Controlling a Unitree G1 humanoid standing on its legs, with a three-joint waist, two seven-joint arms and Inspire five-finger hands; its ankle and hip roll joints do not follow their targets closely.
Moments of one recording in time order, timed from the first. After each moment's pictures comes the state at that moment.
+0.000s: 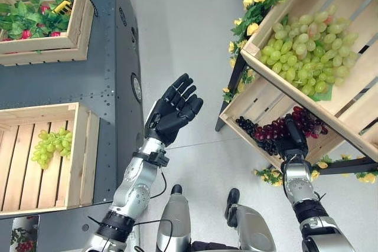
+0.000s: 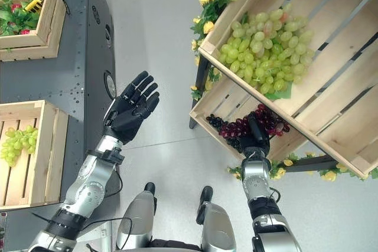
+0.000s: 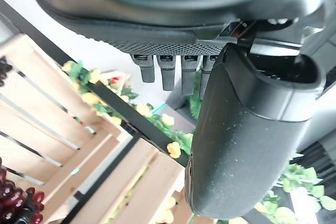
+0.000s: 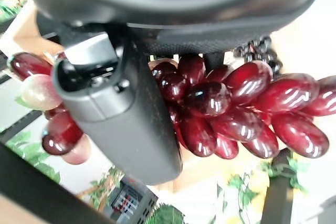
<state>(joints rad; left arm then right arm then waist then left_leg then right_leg) -0.16 0.38 -0.22 0.02 -0.92 -0.14 -0.14 -0.30 -0.26 -0.02 0.62 1.42 -0.27 -0.10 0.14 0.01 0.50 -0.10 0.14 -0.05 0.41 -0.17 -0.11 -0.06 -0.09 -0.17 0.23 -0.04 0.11</state>
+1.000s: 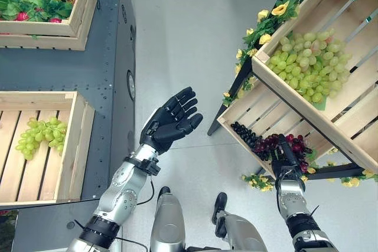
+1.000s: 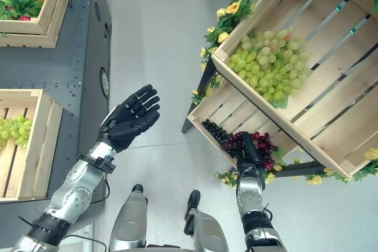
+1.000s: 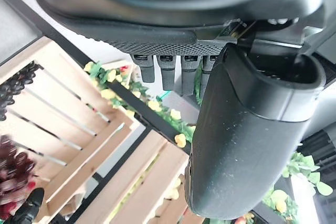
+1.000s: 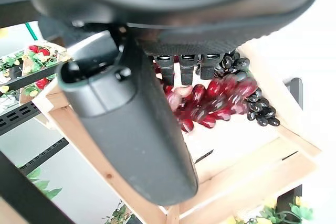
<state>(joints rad) -0.11 0.53 -0.26 0.01 -0.94 -0.13 -0.24 -0.23 -0.16 -0.04 0.64 1.46 -0.29 -0.22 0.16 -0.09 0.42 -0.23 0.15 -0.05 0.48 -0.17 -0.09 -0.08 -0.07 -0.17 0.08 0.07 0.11</state>
